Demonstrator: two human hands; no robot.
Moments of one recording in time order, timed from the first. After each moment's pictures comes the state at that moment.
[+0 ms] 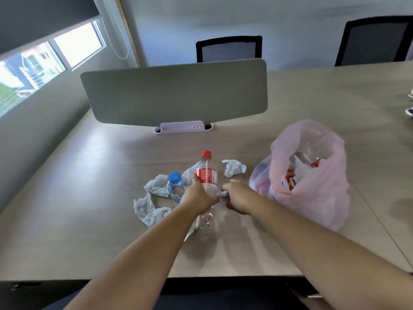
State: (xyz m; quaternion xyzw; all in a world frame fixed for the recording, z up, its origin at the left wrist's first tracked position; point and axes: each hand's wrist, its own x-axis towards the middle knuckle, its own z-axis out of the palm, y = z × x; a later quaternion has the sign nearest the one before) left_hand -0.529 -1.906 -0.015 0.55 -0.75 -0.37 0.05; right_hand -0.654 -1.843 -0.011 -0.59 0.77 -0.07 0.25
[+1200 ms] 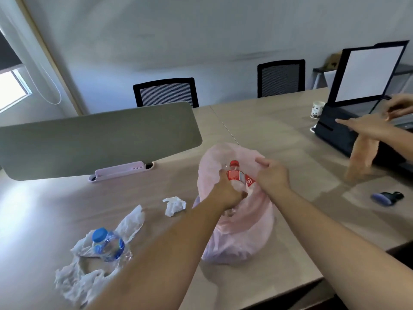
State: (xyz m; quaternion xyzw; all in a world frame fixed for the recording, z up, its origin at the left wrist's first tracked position) left_hand -0.747 -1.829 0.055 0.36 -0.81 -0.46 0.02; right_hand -0.848 -1.747 0.079 -0.18 0.85 -0.49 0.11
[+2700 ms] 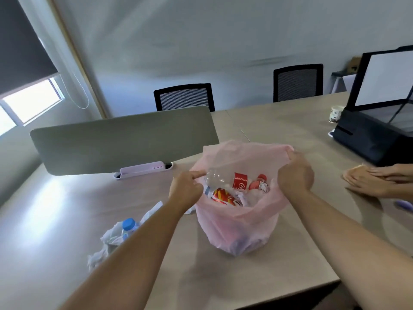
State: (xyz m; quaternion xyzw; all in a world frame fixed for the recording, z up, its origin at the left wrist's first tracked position) left_hand -0.634 -1.882 0.092 0.40 -0.84 -0.32 0.20; right_hand -0.834 -1.737 0.094 -0.15 0.89 -0.43 -0.04
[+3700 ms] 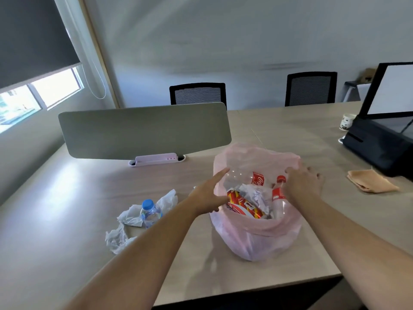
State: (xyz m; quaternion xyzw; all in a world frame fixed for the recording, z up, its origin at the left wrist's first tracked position) left_hand -0.590 -1.850 0.086 0.30 -0.86 -0.41 0.07; right_hand -0.805 -1.722 0.071 -0.29 0.95 -0.03 -0.07
